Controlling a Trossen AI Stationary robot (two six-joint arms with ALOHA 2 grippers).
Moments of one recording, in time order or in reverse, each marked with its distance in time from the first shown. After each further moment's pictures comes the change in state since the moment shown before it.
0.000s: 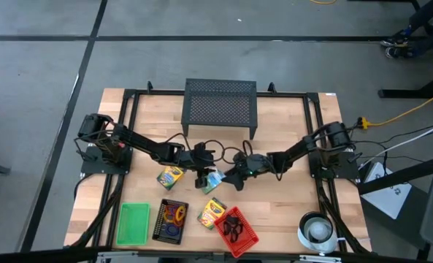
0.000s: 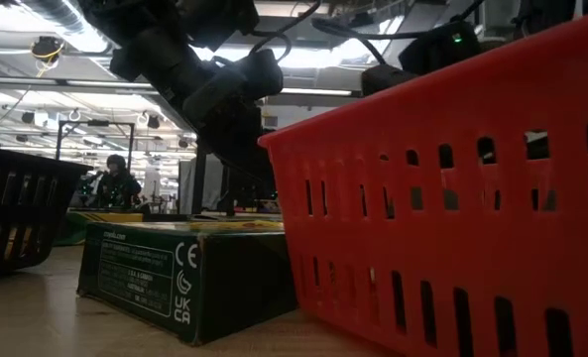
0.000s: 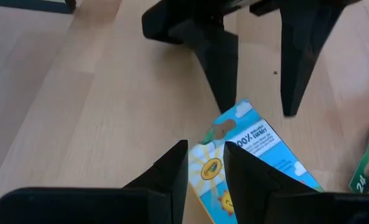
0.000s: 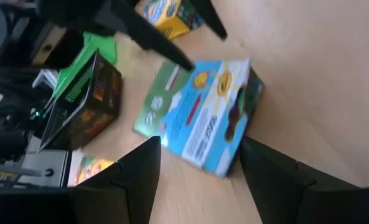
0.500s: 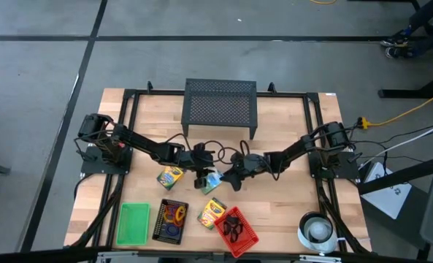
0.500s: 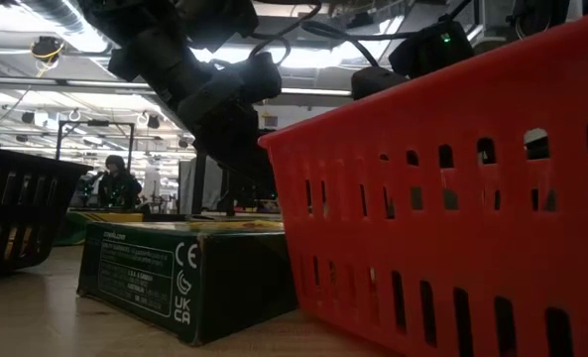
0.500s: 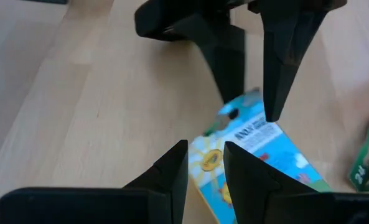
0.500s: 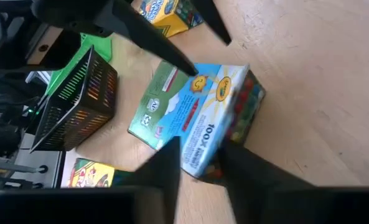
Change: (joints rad) left arm 0.000 0.001 0.000 -0.022 0.005 0.000; right arm -0.013 0.013 0.032 -0.064 0.000 -0.020
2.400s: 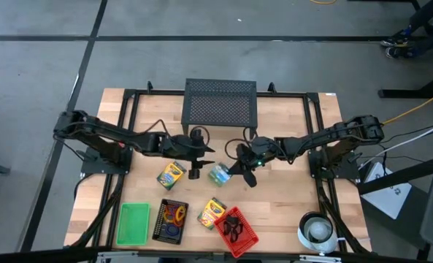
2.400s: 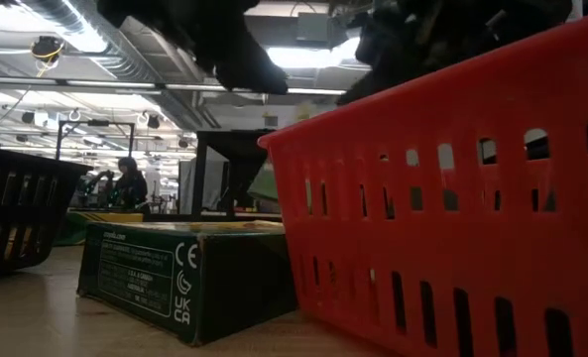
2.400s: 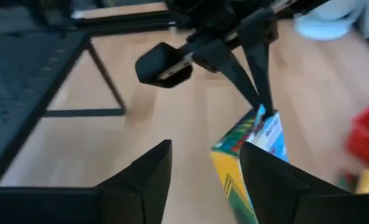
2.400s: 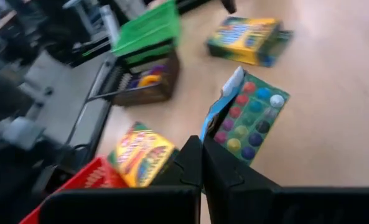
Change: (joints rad) left arm 0.028 -0.291 0.000 -0.032 -0.013 0.192; right arm -0.074 -0.408 0.057 -0.415 -0.257 -0.425
